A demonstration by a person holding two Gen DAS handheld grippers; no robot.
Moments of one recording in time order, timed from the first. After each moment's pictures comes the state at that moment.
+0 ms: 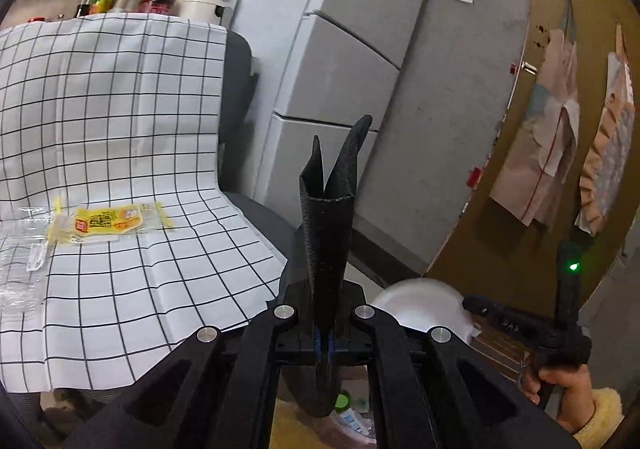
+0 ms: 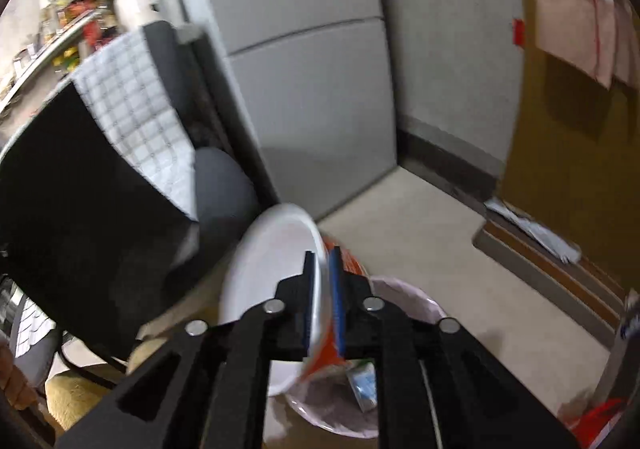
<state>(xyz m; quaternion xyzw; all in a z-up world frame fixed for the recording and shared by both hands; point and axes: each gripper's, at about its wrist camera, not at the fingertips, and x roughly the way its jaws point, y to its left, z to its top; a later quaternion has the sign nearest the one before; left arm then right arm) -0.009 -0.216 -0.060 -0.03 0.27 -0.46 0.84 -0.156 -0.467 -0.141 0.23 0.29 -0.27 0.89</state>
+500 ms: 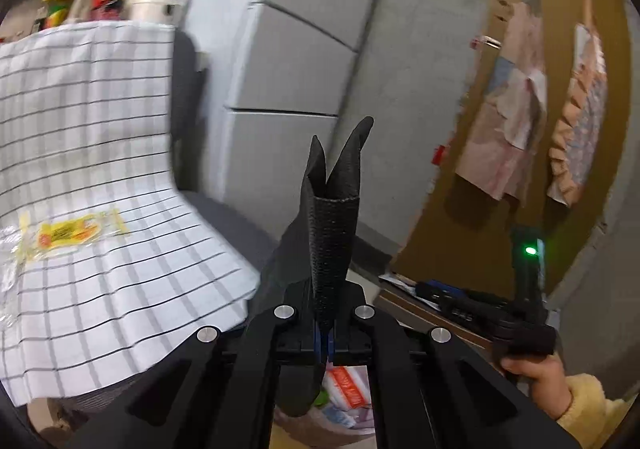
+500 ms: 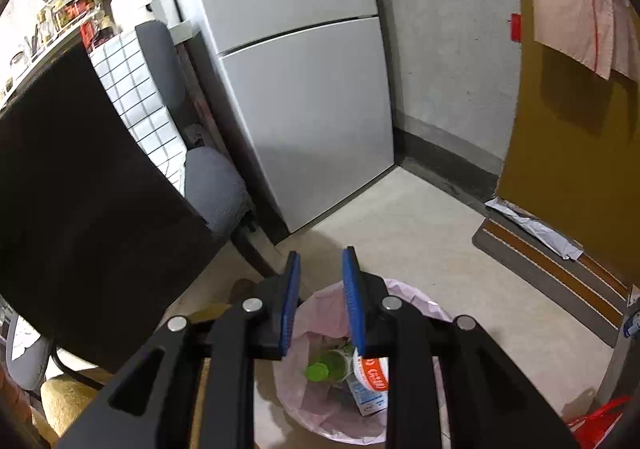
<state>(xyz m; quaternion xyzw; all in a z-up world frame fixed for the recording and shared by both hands) -0.041 -0.250 -0.051 0.01 0.26 -0.53 0.80 -0.160 -0.473 -0.150 0.22 0.28 -0.27 0.89</state>
